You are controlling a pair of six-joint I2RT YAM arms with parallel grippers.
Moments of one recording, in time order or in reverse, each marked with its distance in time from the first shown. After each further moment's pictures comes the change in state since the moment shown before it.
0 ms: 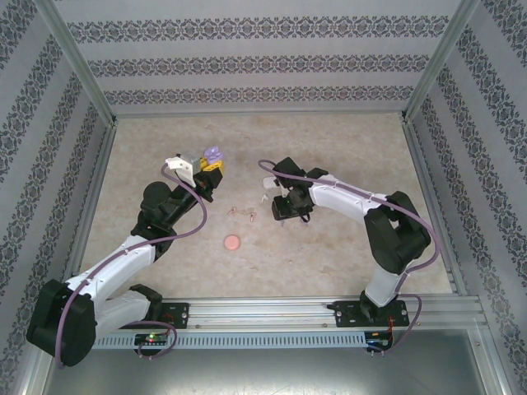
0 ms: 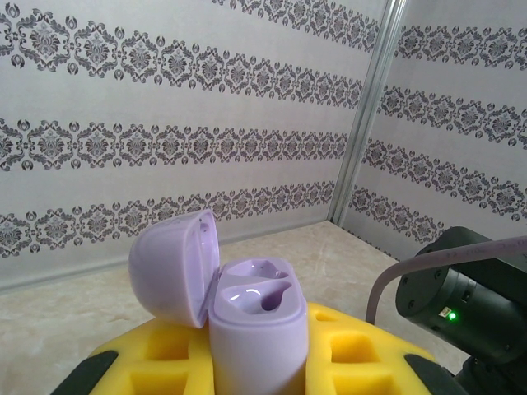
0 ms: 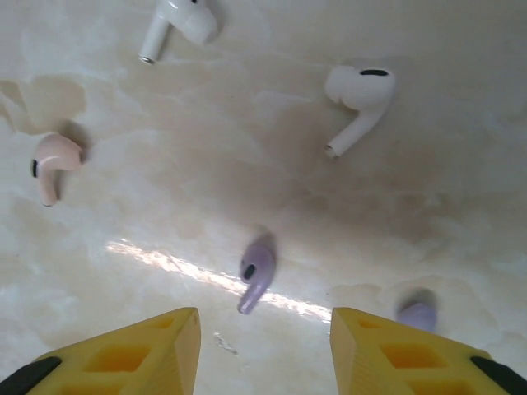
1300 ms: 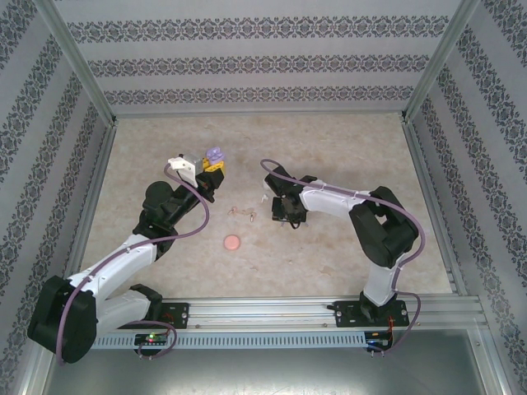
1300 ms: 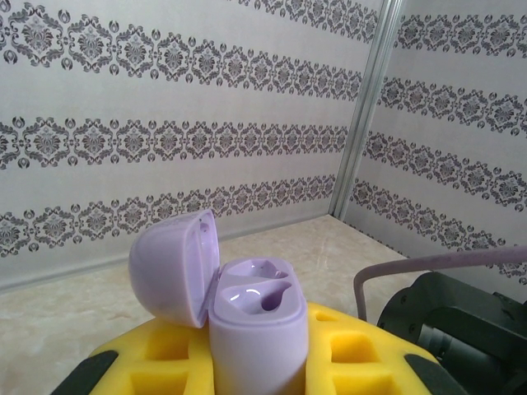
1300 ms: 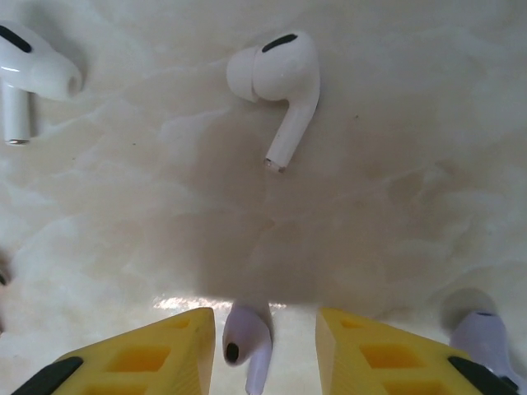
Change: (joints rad) left arm -0.007 0.022 0.000 0.010 0.000 0.020; right arm 0.036 0.086 -0.045 0.101 0.106 0.395
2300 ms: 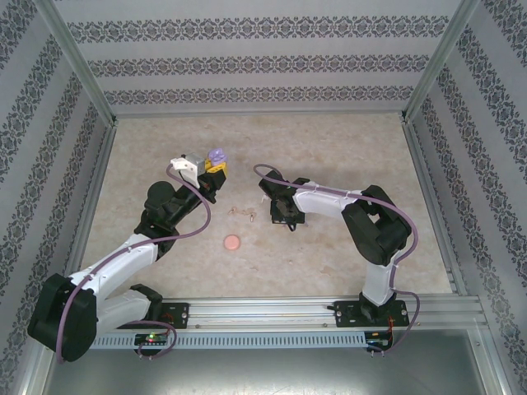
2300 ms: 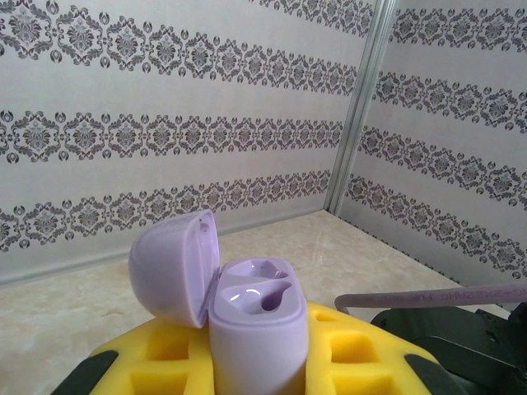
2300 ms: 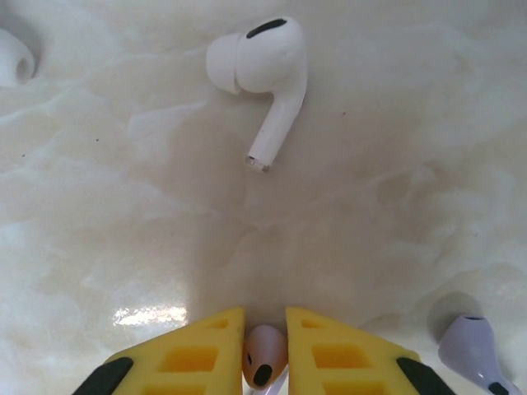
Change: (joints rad) left arm -0.012 0.011 0.000 0.001 0.000 0.000; right arm 0.042 0.037 0.025 -0.034 0.092 -0.008
